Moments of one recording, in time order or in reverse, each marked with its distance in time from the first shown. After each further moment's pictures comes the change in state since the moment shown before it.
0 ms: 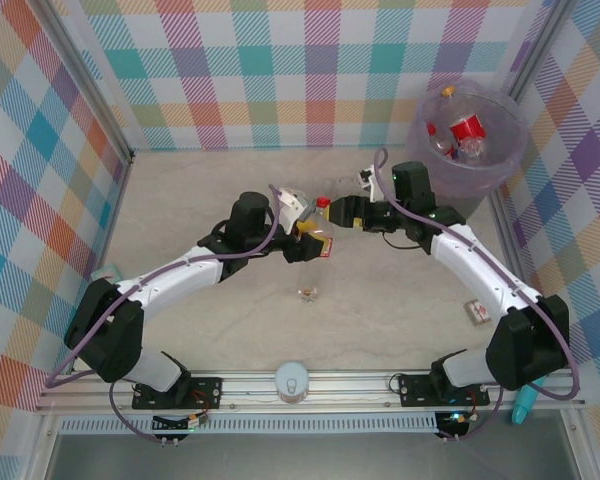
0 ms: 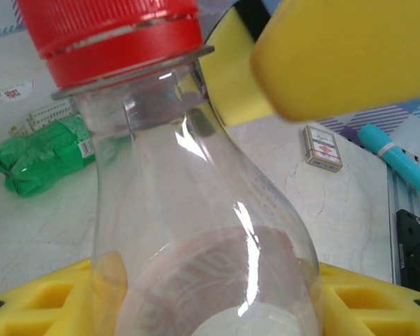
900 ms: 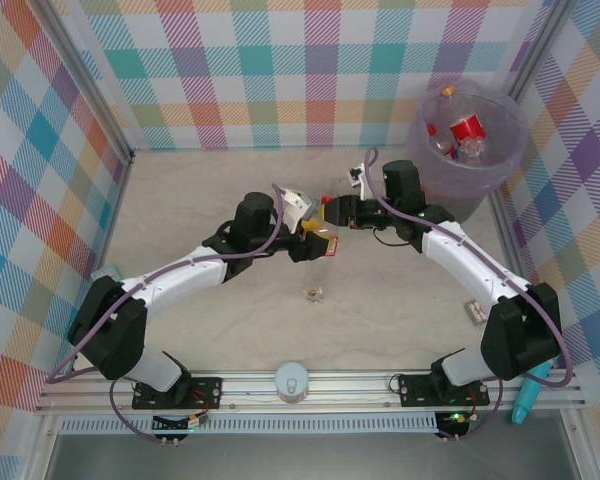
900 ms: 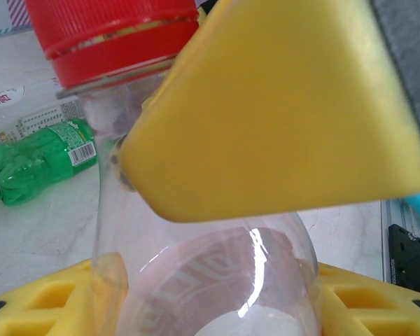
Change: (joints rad) left arm -0.025 0.025 0.014 0.037 -0.027 -0.060; right arm 0.023 0.052 0.000 0.111 -0.029 0.021
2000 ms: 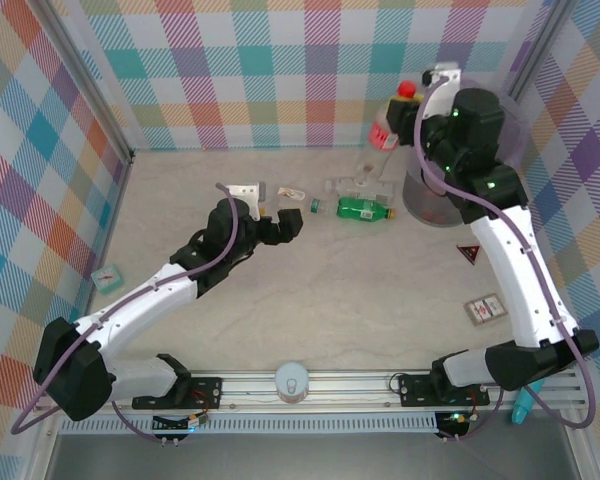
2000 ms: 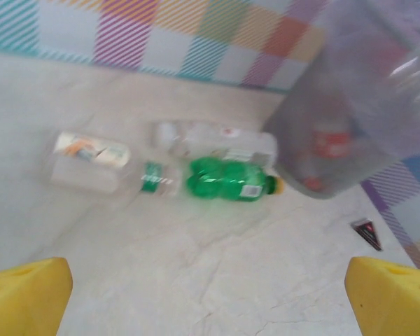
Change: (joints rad) left arm 0.019 -0.254 -0.065 -0.200 -0.627 -0.436; right arm -0.081 -0.061 0.645 -0.197 0.772 -0.419
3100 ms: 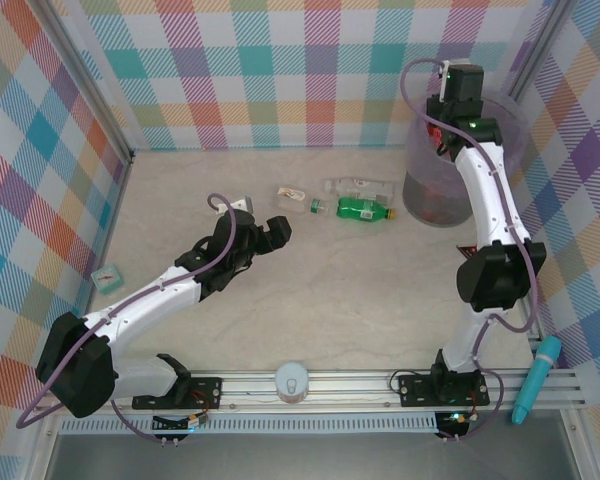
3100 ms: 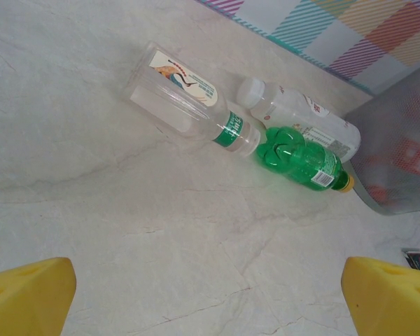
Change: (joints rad) left arm 0.010 0.015 -0.074 -0.067 -0.087 -0.211; right arm -0.253 0.512 0.279 -0.187 0.273 -0.198
